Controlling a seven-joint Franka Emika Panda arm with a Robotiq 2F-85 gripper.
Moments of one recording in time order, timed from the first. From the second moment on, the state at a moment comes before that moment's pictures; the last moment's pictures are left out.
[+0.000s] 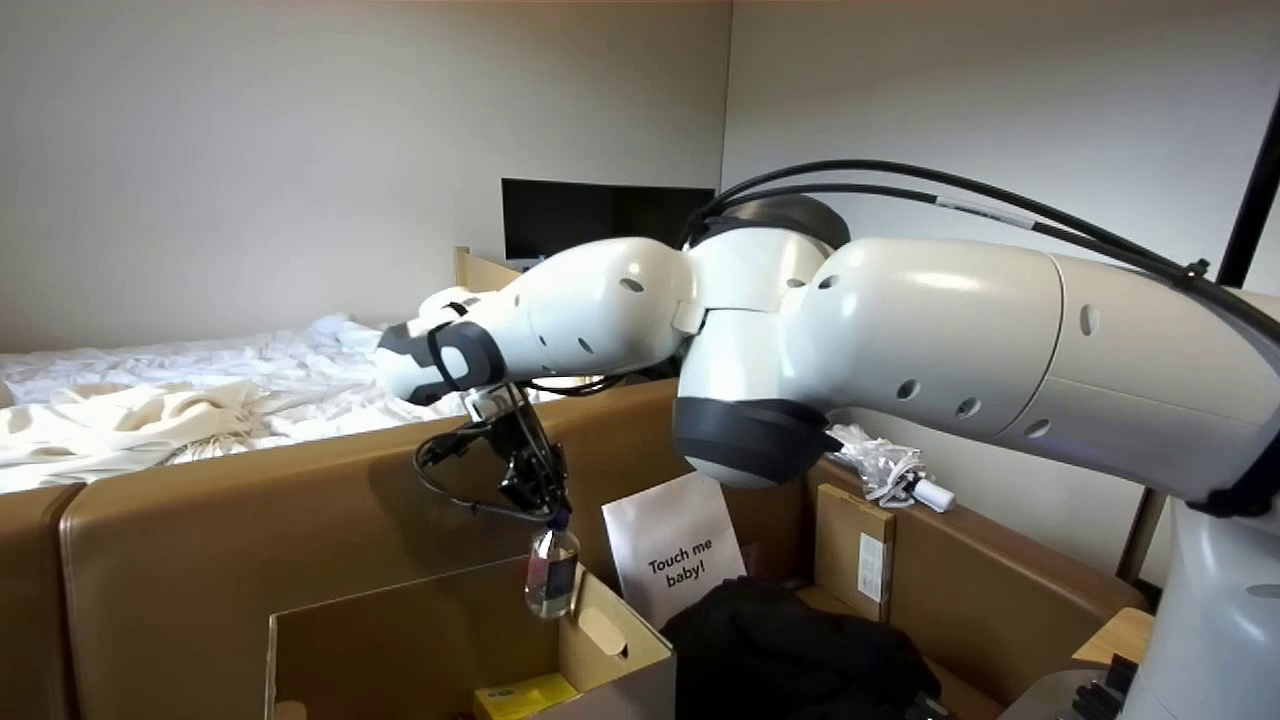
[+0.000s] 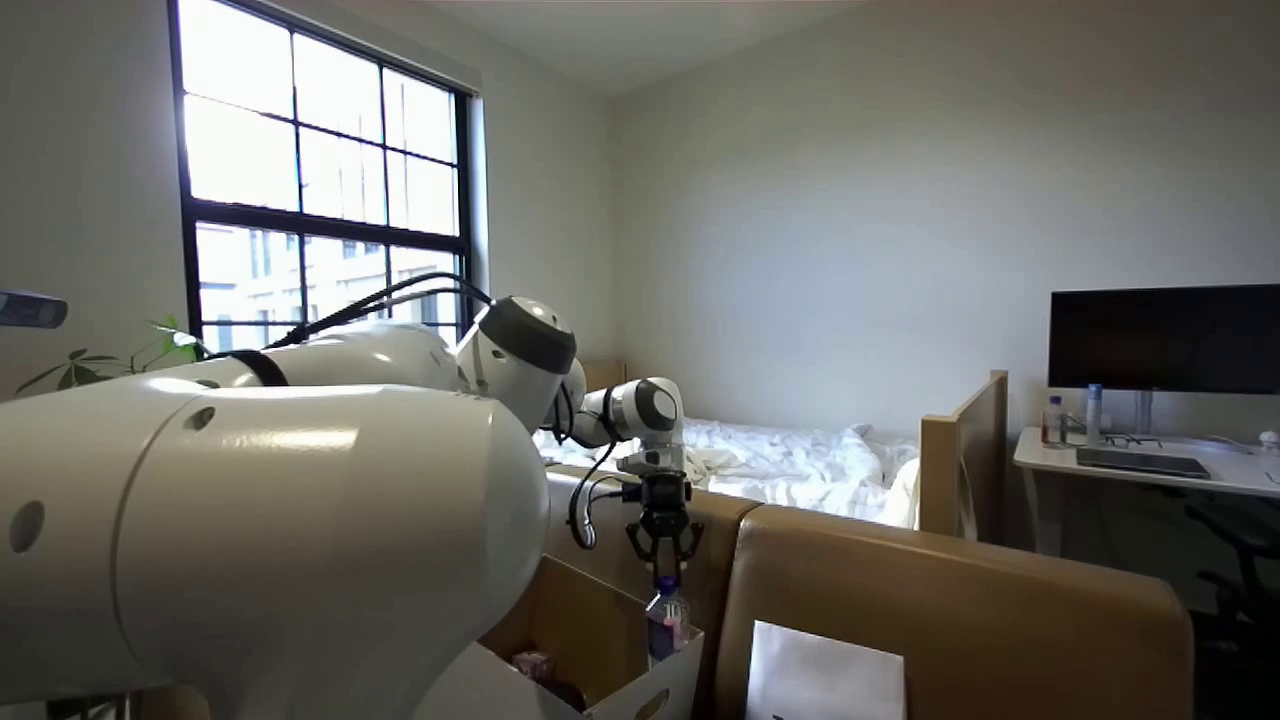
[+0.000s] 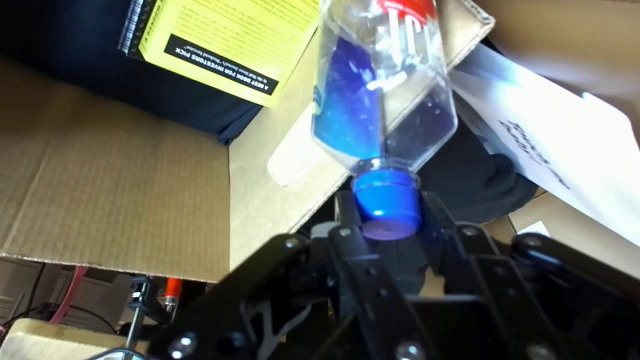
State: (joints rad) arm 0.80 1.39 -1.03 -0.84 0.78 1.40 2.60
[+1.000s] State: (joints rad) arm 0.64 1.29 -1.00 -0.49 0.57 0.93 2.59
